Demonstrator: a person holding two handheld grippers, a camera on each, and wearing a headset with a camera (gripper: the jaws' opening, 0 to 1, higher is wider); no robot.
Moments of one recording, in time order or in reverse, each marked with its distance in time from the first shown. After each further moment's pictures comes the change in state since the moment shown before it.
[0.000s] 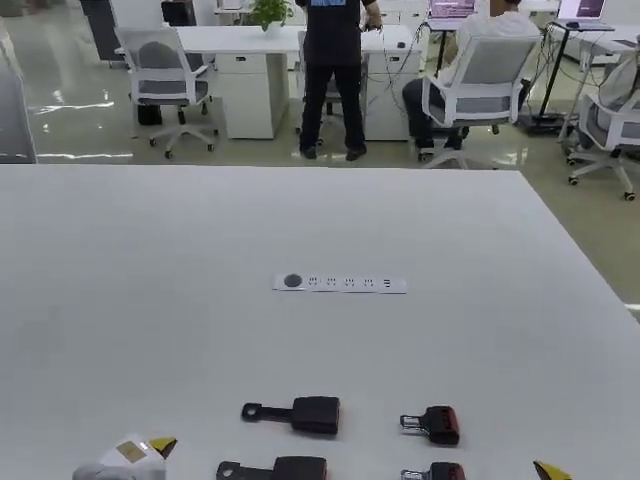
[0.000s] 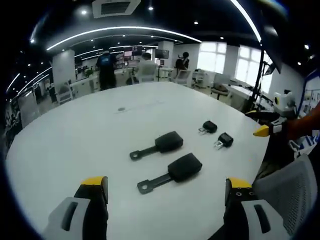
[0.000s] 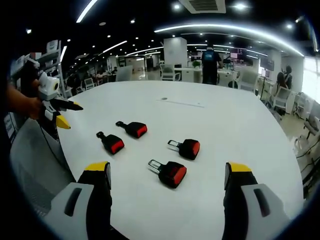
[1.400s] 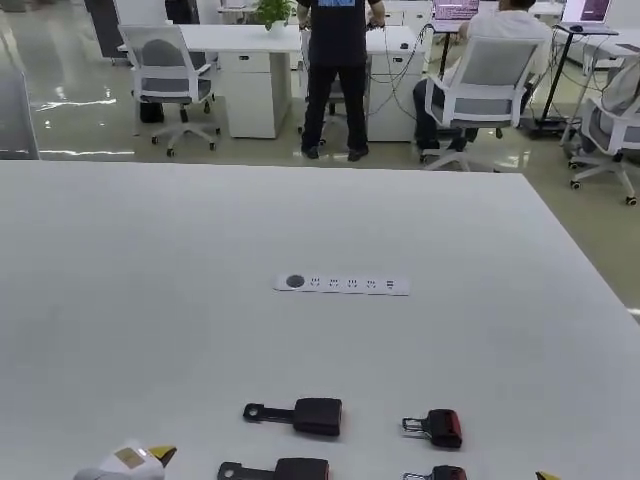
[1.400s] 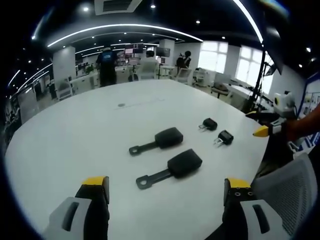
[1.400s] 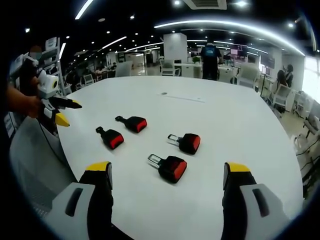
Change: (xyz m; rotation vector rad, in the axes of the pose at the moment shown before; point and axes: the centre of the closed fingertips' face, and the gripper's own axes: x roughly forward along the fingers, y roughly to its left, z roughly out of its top) left arm 0.000 0.001 -0.002 -0.016 0.005 0.005; right arm 0.000 0.001 0.000 -0.004 0.013 -0.004
